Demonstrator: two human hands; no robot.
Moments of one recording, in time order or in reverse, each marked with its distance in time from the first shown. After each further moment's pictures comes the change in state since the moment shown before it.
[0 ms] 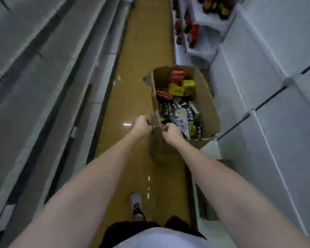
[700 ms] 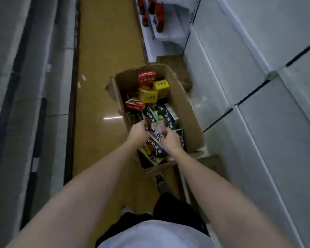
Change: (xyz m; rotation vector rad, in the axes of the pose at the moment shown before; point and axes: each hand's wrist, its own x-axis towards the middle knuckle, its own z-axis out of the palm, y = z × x) left_hand 0.164 0.097 0.075 -0.033 -0.193 0.057; right_hand 0.153 0.082 -0.054 0.149 0.118 0.216
